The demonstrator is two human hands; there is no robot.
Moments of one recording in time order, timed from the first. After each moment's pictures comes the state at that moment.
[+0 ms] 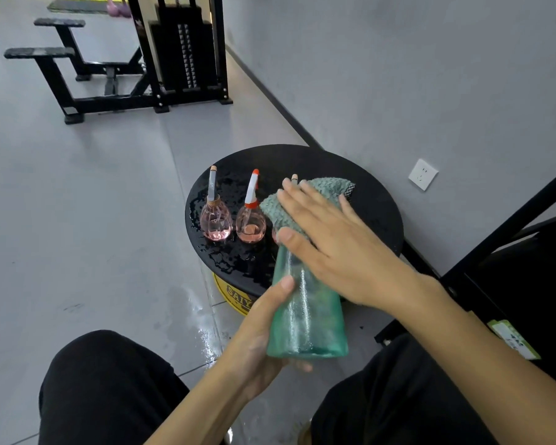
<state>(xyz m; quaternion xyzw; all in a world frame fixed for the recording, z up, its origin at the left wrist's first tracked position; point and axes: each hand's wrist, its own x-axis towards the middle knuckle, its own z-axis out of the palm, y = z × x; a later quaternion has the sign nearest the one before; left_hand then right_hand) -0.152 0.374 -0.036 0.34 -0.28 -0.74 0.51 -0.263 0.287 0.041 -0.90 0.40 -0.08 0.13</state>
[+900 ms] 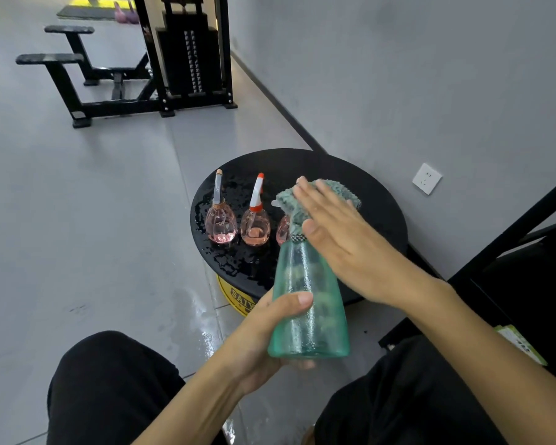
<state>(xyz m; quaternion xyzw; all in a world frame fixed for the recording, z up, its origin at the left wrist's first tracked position) -0.139 0.375 -0.029 0.35 -0.31 -0.76 0.46 -0.274 0.275 0.030 -0.89 0.39 -0.14 0.19</state>
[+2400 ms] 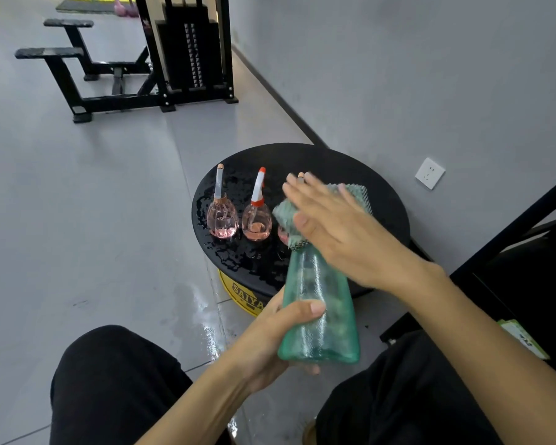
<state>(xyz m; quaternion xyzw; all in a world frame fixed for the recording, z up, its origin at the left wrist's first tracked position) -0.145 0.379 -0.036 0.35 -0.34 -0.76 0.45 -0.265 0.271 0.036 -0.91 0.38 -0.10 0.15</state>
